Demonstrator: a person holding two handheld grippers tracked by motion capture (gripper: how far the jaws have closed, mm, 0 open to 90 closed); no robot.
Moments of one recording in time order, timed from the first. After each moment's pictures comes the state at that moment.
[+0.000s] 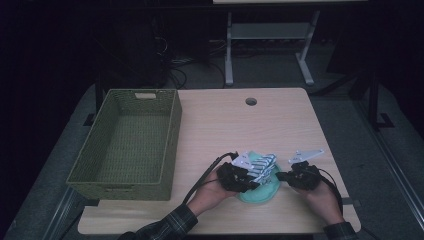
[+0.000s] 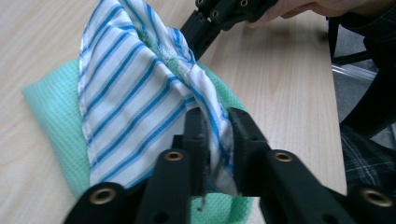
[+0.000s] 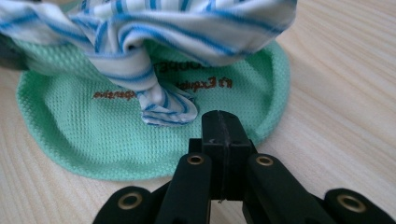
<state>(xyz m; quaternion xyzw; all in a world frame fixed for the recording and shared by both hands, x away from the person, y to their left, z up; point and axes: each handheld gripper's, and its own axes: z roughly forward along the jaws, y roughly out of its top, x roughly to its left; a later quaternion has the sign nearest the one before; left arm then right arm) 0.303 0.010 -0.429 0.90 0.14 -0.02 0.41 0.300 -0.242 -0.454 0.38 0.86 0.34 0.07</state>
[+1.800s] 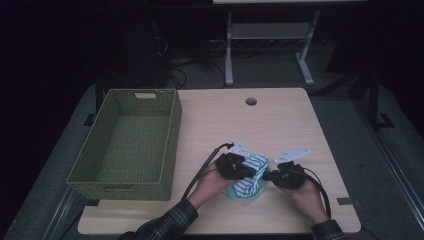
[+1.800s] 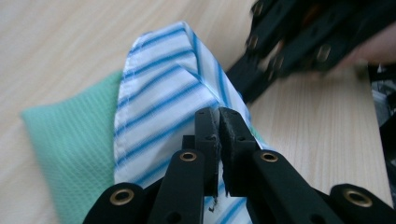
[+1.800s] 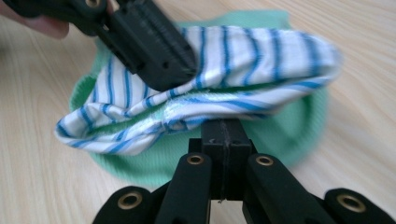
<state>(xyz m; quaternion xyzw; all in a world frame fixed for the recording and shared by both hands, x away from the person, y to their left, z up) 0.335 0.011 -0.440 0.89 0.18 -0.02 0.41 0.302 -0.207 -0.454 0.34 0.85 0.39 0.05</state>
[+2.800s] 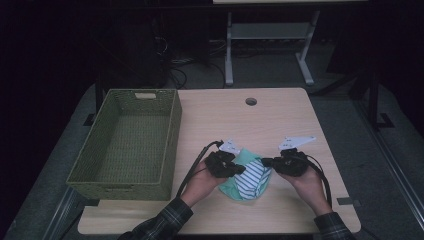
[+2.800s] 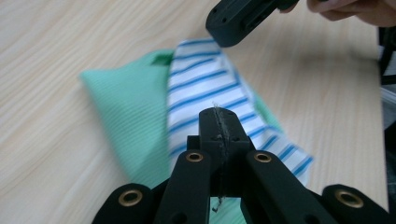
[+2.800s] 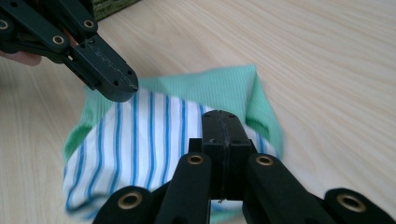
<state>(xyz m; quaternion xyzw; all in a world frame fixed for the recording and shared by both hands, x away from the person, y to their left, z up) 0.332 0.044 -0.420 0.89 0.22 0.01 0.39 0.326 -0.210 -0.426 0.34 0.84 0.42 0.07</state>
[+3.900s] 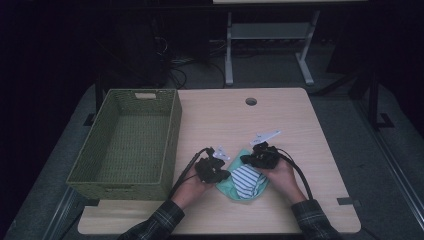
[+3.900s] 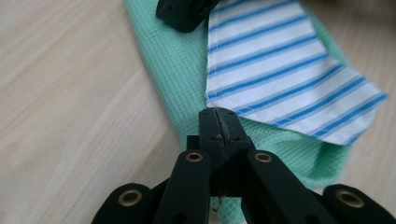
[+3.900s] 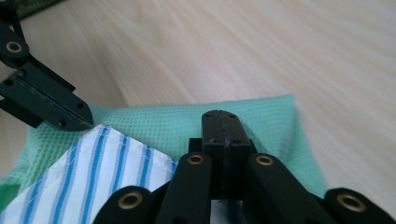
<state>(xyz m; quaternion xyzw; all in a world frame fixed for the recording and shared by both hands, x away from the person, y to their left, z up) 0.326 0.067 -0.441 0.91 0.25 0.03 0.33 0.370 -0.149 -0.461 0.32 0.87 0.38 0.06</state>
